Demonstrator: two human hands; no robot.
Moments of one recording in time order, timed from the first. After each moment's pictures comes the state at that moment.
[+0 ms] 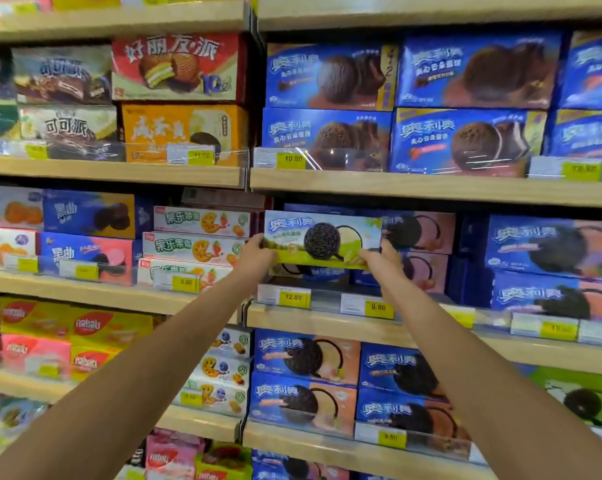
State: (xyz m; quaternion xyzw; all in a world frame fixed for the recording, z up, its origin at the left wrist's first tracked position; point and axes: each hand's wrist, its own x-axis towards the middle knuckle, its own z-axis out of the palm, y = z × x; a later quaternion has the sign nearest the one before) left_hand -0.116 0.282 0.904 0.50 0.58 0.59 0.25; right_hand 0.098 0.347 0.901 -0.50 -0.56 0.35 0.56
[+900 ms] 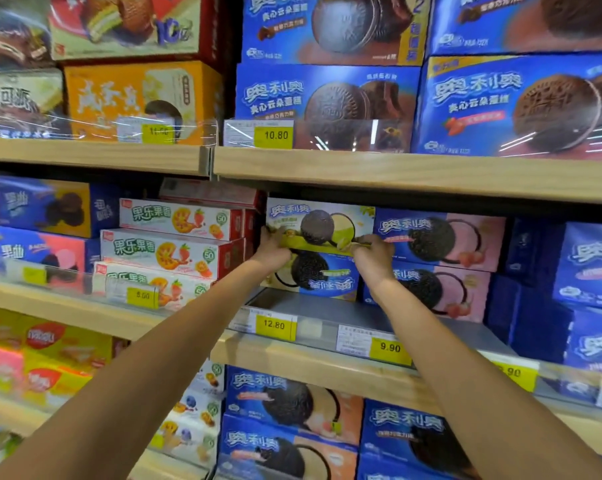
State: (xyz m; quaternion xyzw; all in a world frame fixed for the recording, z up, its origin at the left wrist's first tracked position) left_hand -0.105 0.418 0.910 0.59 0.66 0.43 0.17; right_hand 0.071 0.457 0.906 -0.49 -0.62 0.29 0.54
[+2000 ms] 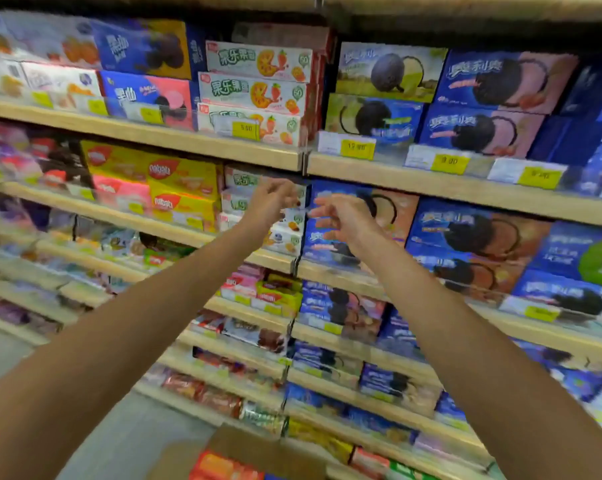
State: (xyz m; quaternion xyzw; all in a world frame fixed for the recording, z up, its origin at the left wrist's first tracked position) left_hand -0.145 0.168 0.759 0.42 0.58 0.60 0.34; right_hand -0.006 0.198 0.773 -0.44 -0.58 0.59 0.36
